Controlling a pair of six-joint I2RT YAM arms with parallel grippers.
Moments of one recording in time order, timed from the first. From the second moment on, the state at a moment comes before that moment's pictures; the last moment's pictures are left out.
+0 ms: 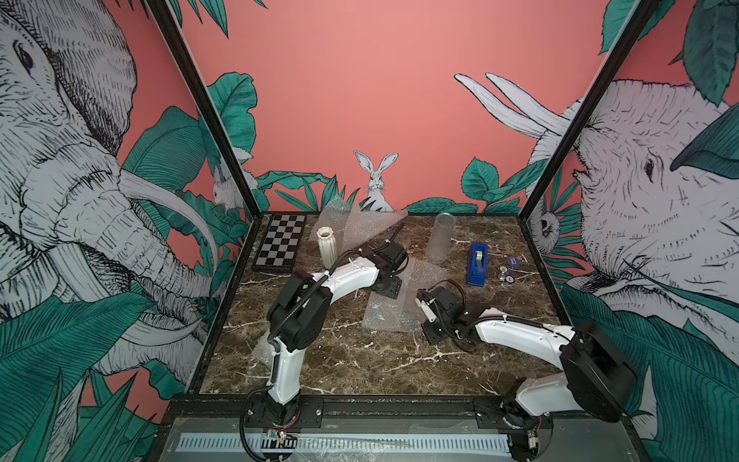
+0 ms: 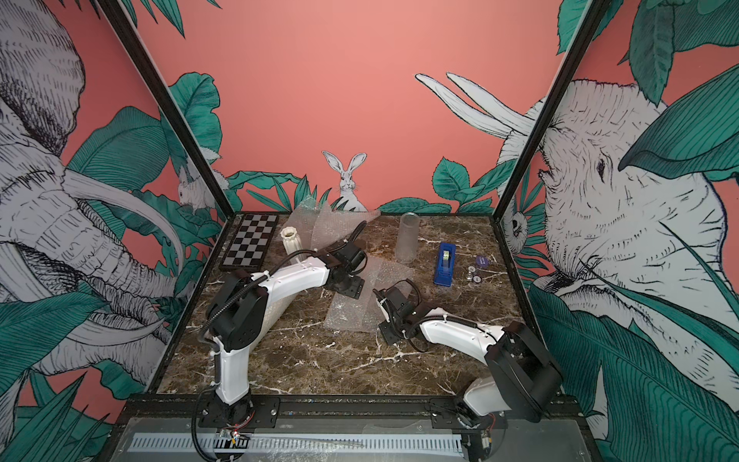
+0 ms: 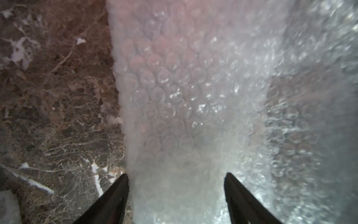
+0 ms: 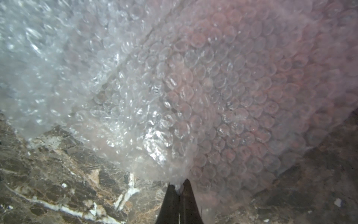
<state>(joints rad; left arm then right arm) -0.75 2.00 1.47 -0.73 -0.16 -0.34 0.77 1.40 0.72 -0.45 0.03 0.23</state>
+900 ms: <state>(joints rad) -0.69 1.57 0.96 -0.66 -0.23 -0.45 0.60 1.55 0.94 -0.55 0.17 0.11</state>
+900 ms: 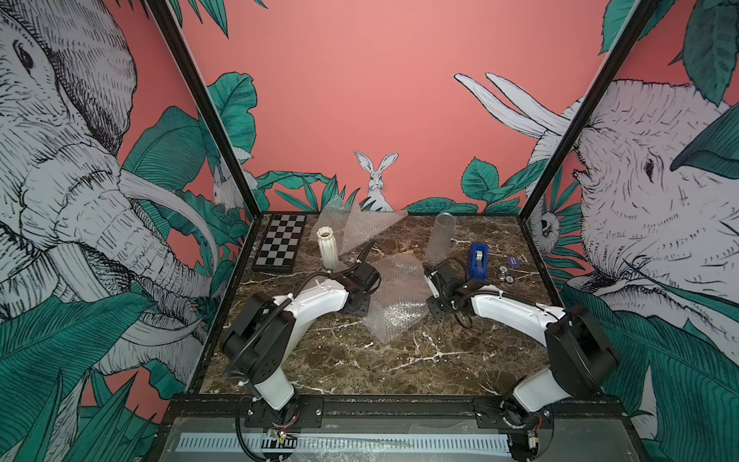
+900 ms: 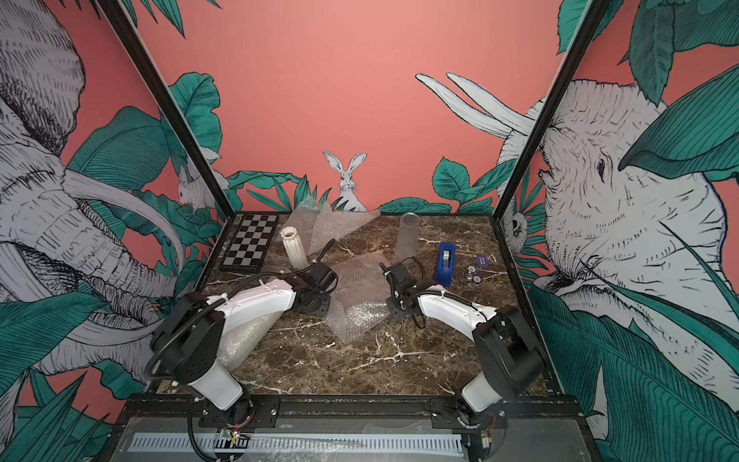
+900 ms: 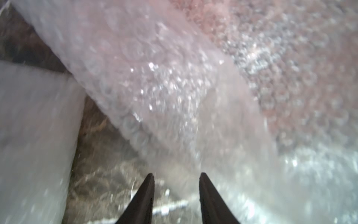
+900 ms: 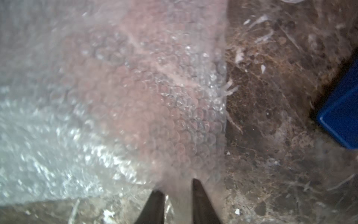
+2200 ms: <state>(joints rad) -0.69 1.61 1.10 -0.73 -0.09 -0.36 0.54 1.76 1.05 -0.48 0.06 0.25</state>
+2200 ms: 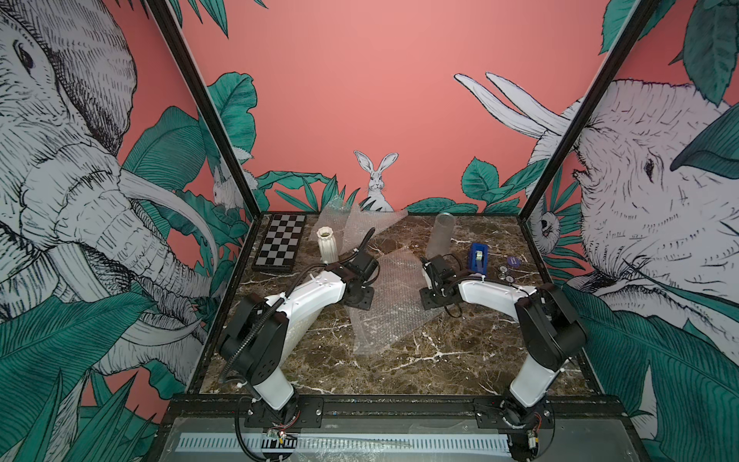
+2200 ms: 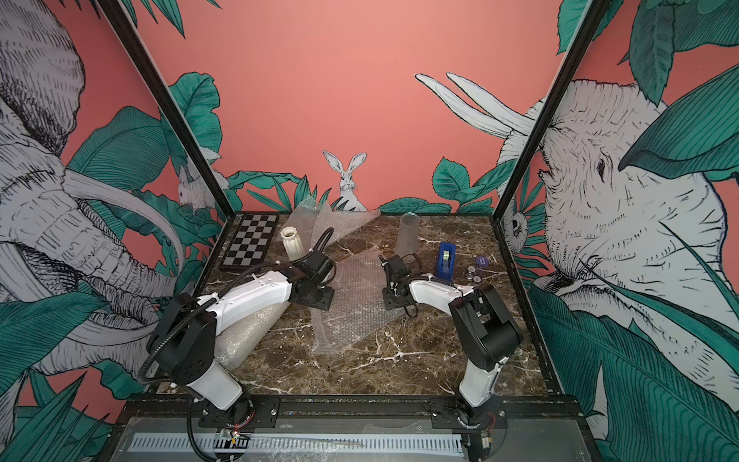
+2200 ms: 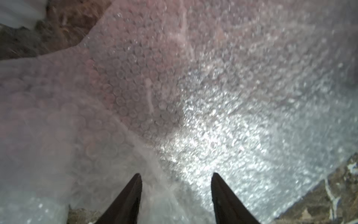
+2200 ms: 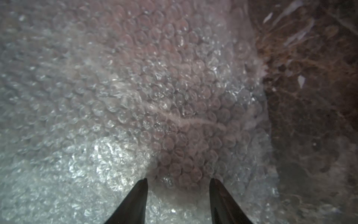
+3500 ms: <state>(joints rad) -0.74 1.56 0.87 -0.64 -0.04 -0.42 0.53 1.79 1.06 -0.49 0.02 0.28</state>
